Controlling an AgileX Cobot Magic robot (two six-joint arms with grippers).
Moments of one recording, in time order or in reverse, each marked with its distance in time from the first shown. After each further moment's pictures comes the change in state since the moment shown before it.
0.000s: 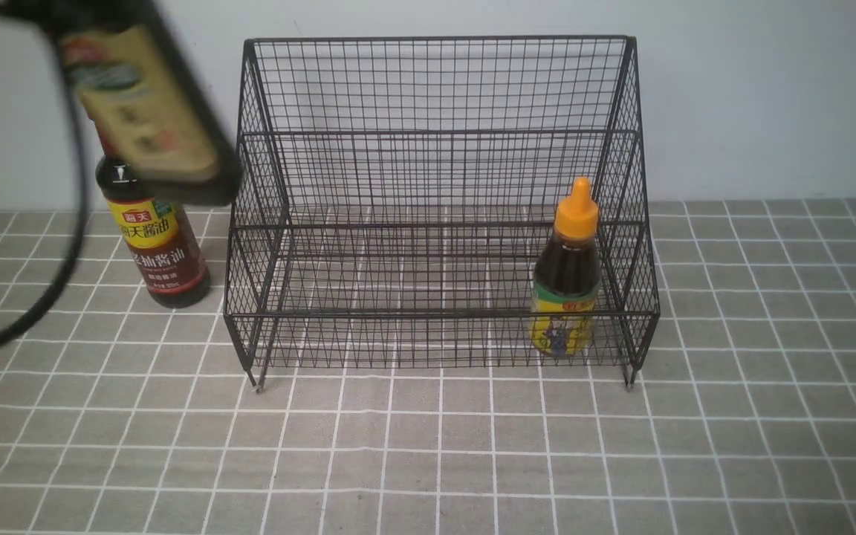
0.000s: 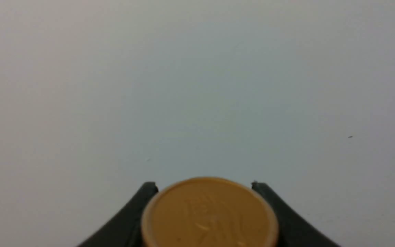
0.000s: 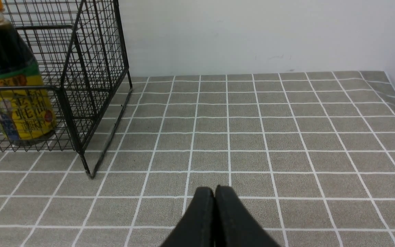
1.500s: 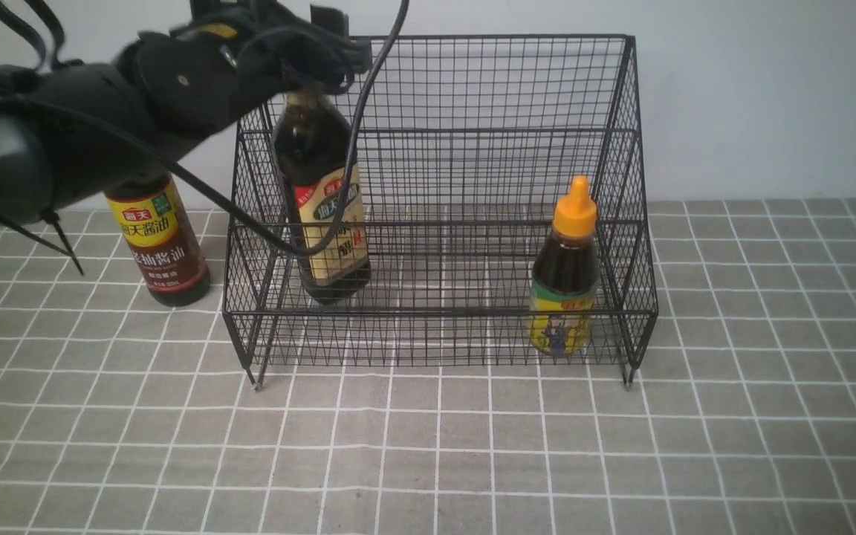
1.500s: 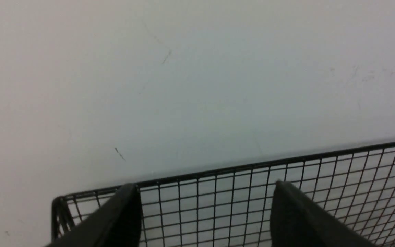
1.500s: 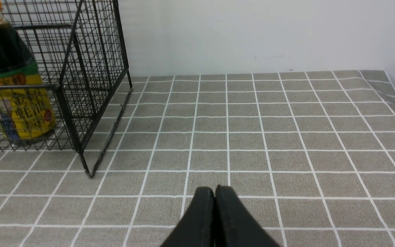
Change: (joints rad) right arm 0.000 0.000 0.000 0.000 0.000 0.002; left arm -0.096 0.505 -0.237 -0.470 -0.004 0.550
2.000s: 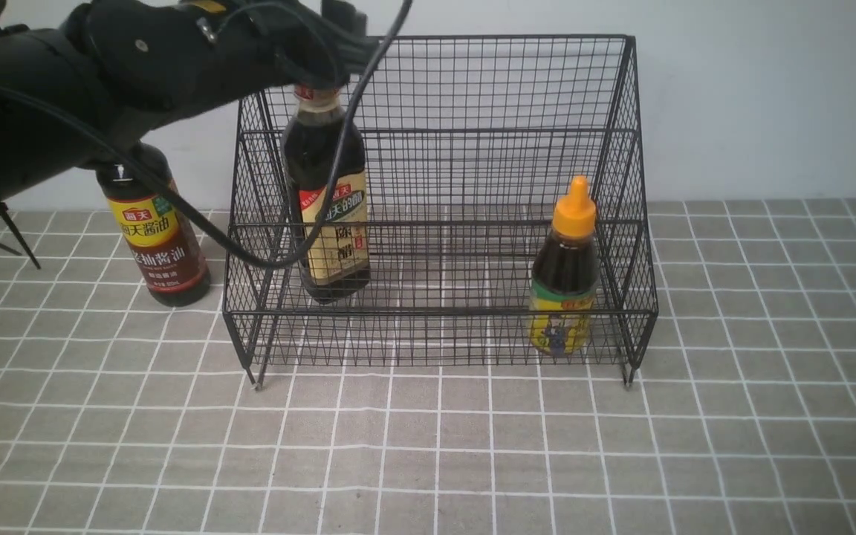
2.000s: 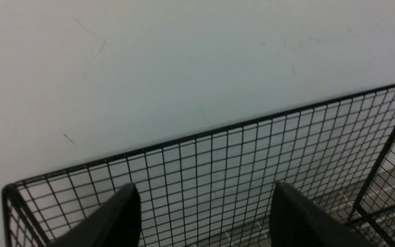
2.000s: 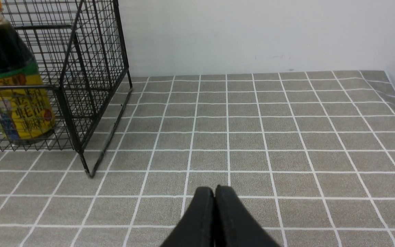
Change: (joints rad) right arm 0.000 0.000 0.000 0.000 0.000 0.000; left arm 0.001 -0.054 -0.001 0.009 0.214 0.041
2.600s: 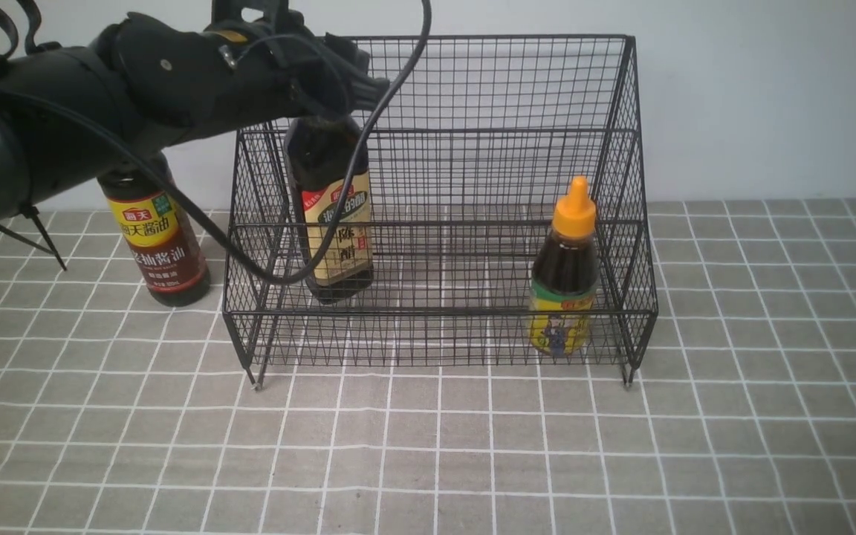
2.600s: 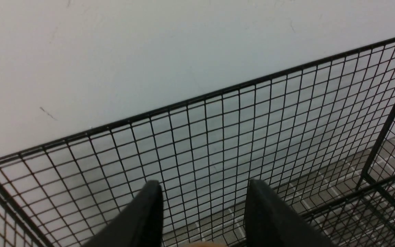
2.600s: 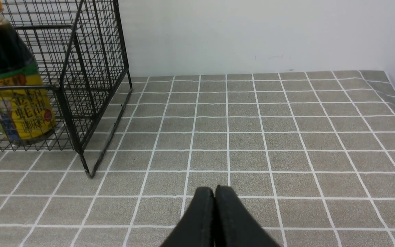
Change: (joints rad) right arm 0.000 0.000 0.000 0.000 0.000 -0.001; left arm 0.000 0.044 -0.002 0.021 0.017 0.047
